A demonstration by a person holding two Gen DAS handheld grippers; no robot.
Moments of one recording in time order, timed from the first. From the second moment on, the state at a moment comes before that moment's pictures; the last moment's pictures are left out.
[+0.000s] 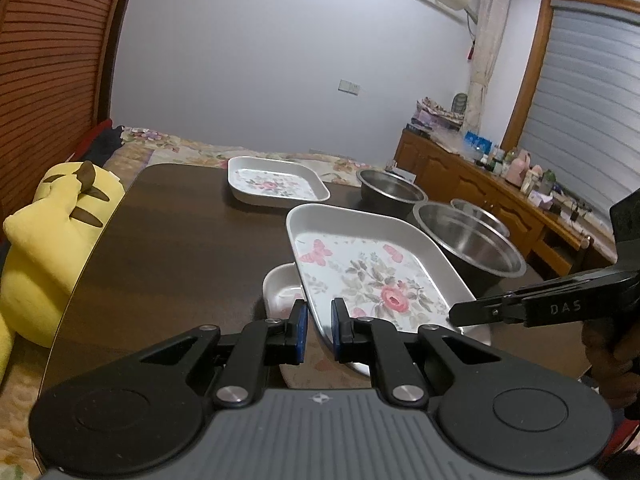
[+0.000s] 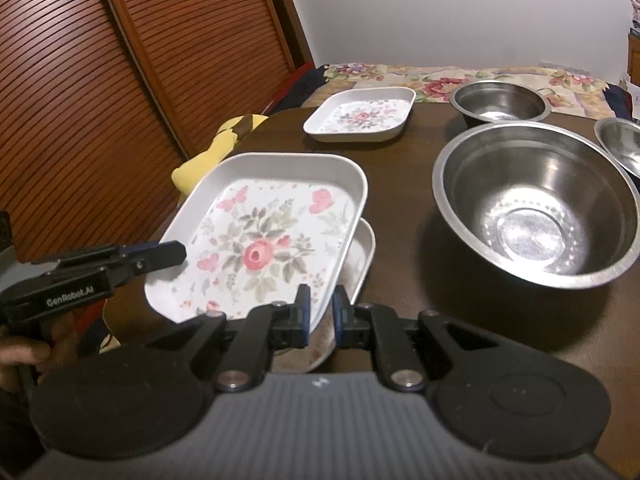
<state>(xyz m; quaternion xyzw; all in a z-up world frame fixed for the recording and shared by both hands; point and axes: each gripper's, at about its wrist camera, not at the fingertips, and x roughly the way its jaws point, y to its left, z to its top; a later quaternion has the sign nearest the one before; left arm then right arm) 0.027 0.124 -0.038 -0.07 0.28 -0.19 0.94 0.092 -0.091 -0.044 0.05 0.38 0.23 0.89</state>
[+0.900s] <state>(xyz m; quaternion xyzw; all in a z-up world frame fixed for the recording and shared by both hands) 0.025 0.102 -0.059 -0.01 0.29 -0.14 0.95 0.085 -0.080 -0.061 0.02 0.37 0.21 0.90</state>
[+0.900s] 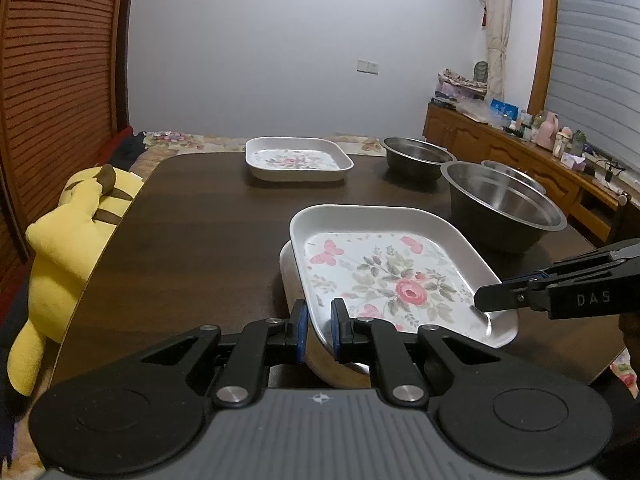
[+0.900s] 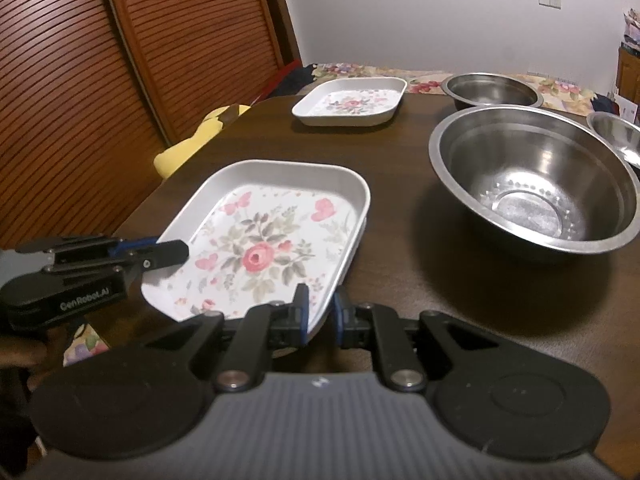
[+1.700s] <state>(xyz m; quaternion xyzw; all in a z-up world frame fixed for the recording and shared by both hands) 0.026 0.103 -0.060 0.00 0.28 -0.12 0.95 0.080 -0.080 -0.060 0.02 0.36 0.21 0.91</state>
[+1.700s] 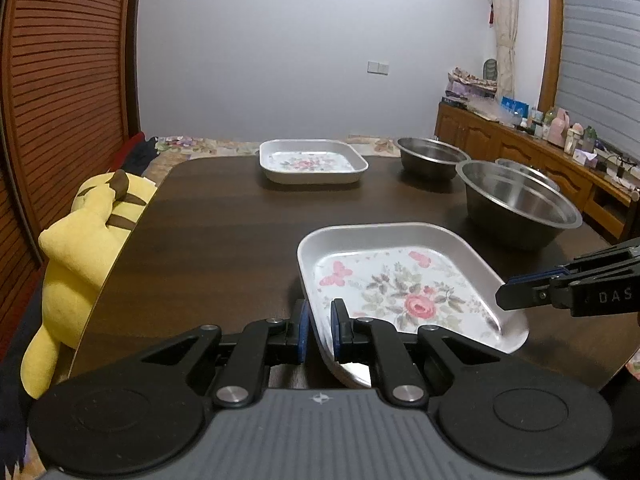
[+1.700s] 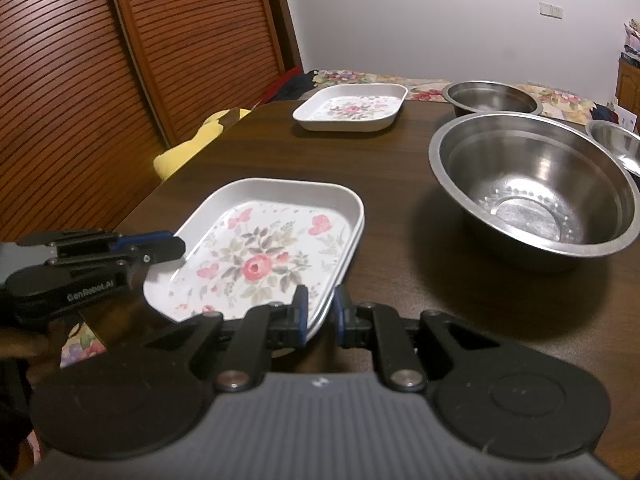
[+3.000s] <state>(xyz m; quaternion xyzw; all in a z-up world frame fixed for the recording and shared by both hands) 0.129 0.101 0.030 0.03 0.21 -0.14 0.97 0.143 -0.094 0.052 0.00 0.24 0.22 0.95</state>
